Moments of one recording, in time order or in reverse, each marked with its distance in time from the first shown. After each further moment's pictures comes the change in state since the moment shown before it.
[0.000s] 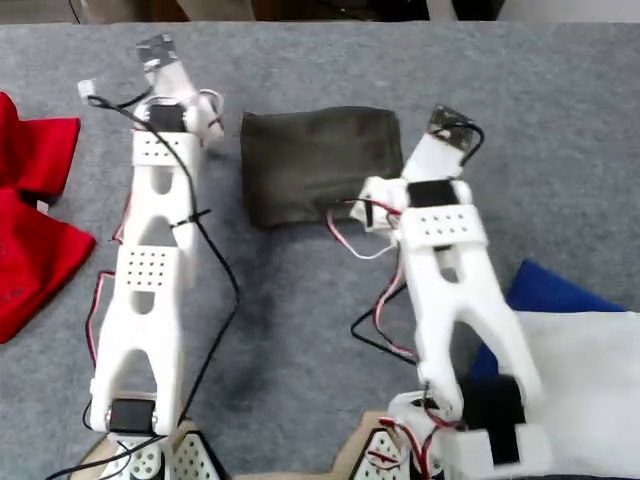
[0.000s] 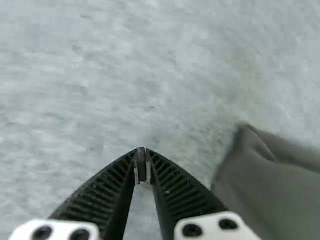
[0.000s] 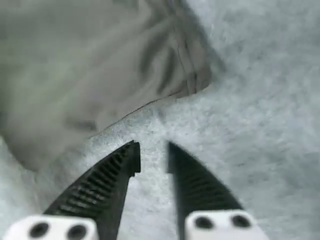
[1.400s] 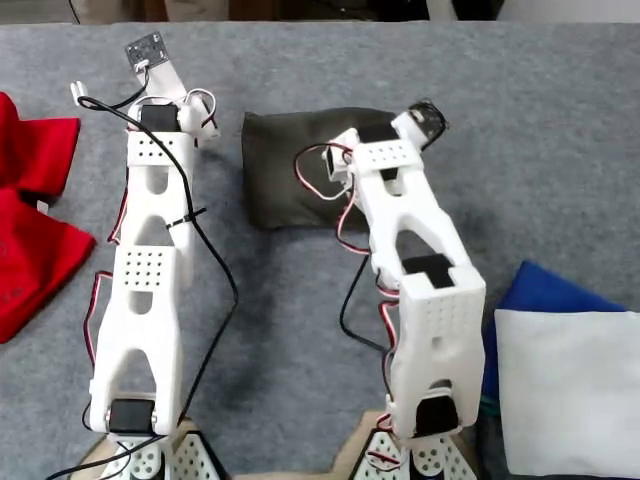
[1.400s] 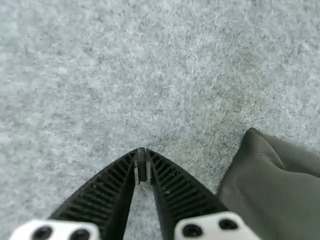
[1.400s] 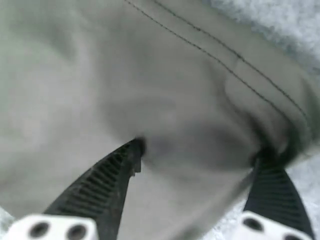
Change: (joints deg) left arm -0.1 0.0 0.0 0.0 -0.3; right arm -2.4 47.4 -43.4 -1.1 -28.4
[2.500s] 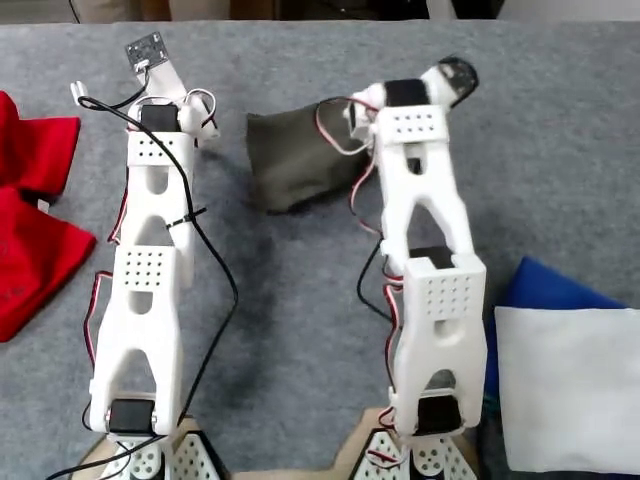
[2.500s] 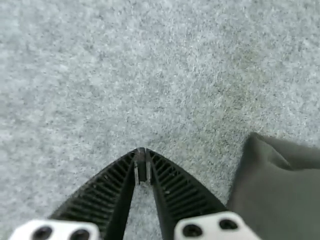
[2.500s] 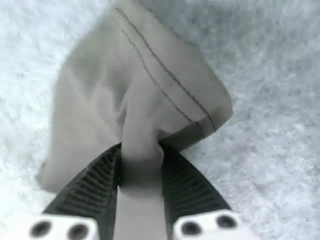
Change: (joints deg) left arm 0.0 0.0 0.0 0.0 0.0; right arm 4.7 6.0 -34.5 23.6 3.1
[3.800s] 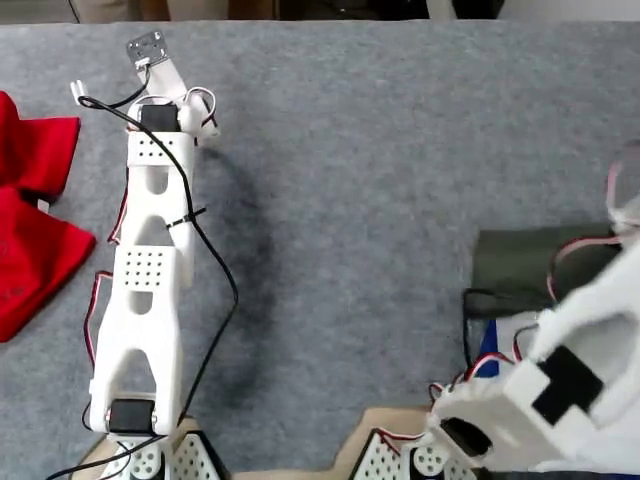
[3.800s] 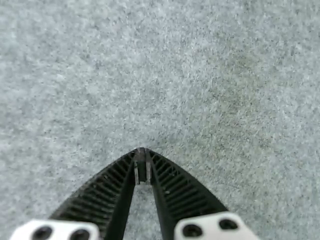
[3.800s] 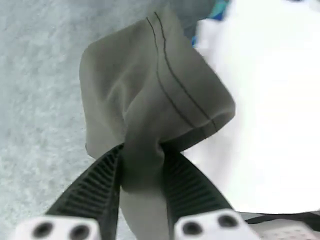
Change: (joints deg) left arm 0.0 0.0 0.0 -1.5 -1.2; right arm 55.9 -42.6 33.1 18.9 30.2
